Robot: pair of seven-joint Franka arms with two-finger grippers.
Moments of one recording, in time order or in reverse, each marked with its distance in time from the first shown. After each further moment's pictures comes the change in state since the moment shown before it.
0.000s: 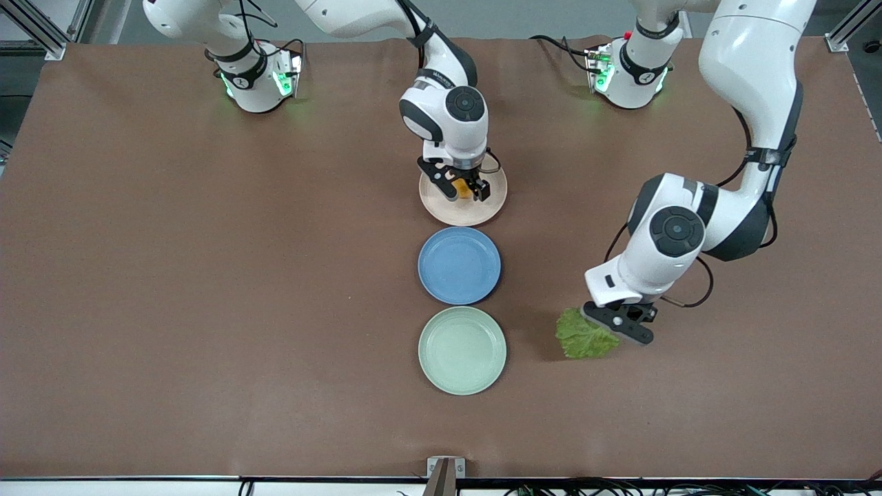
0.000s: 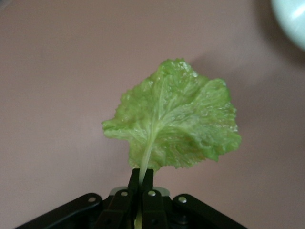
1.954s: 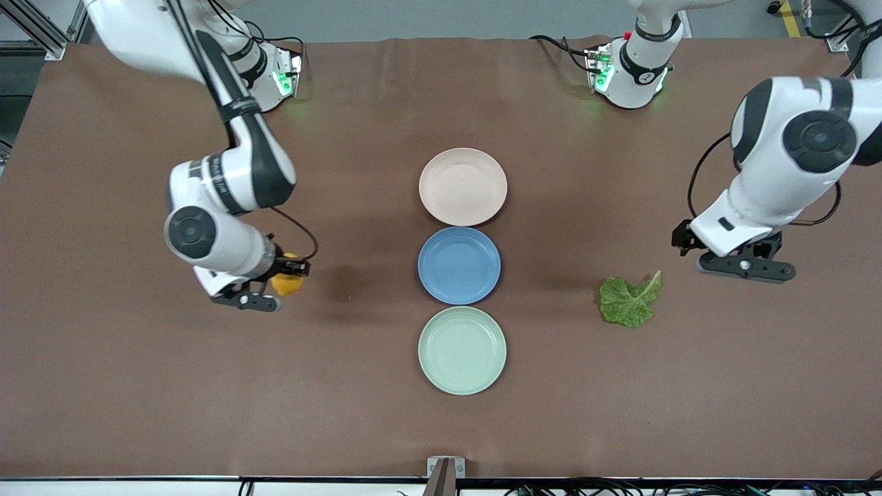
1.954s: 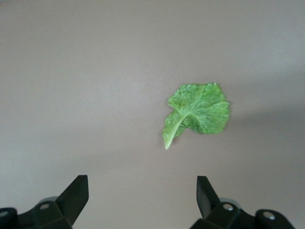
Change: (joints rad) left arm 0.205 -0.385 -0.060 -0.064 -0.052 -0.316 -0.105; right arm -0.757 -0.224 -0.045 -0.060 -0.008 -0.291 -1.532
